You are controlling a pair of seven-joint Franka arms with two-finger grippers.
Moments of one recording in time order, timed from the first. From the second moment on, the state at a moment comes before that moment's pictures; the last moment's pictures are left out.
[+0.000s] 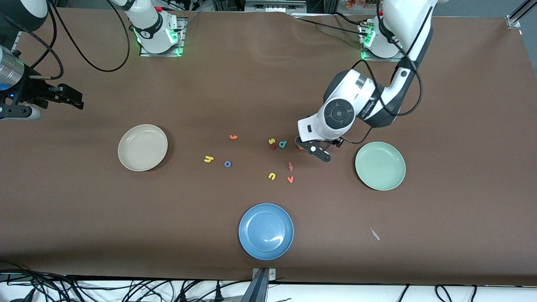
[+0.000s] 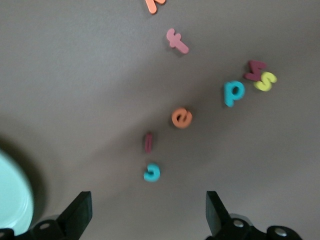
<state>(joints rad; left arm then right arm) -0.42 0.53 -0.15 -1.70 -0.01 2.01 0.03 0.13 -0.01 -0.14 -1.73 -0.05 1.65 -0.01</state>
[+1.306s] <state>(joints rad) -0.41 0.49 -0.17 -2.05 0.04 2.38 0.17 0.13 -0.01 -0.14 -1.73 -0.05 1.65 -0.01</state>
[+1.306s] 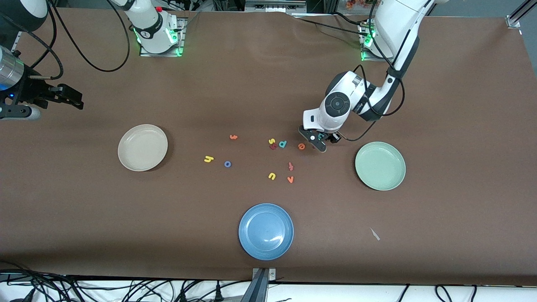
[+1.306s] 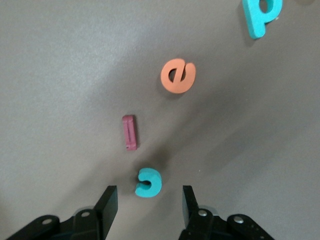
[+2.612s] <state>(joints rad) -0.40 0.48 -0.17 -2.04 0.08 2.36 0.19 0.25 0.13 -0.12 -1.79 0.05 1.83 0.16</state>
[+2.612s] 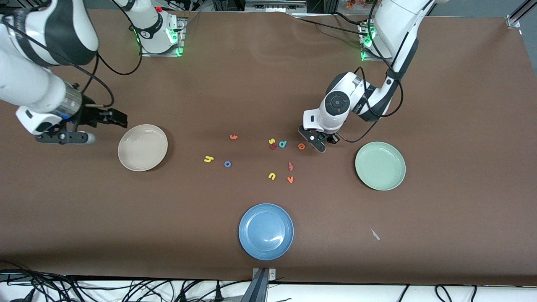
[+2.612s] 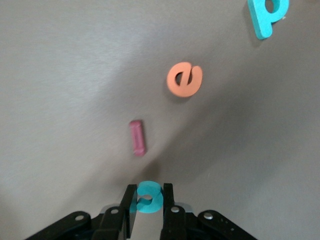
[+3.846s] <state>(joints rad) -0.10 0.49 -0.22 -1.87 0.13 2.22 0.53 0.44 0.42 -0.02 -1.95 0.05 2.30 0.01</state>
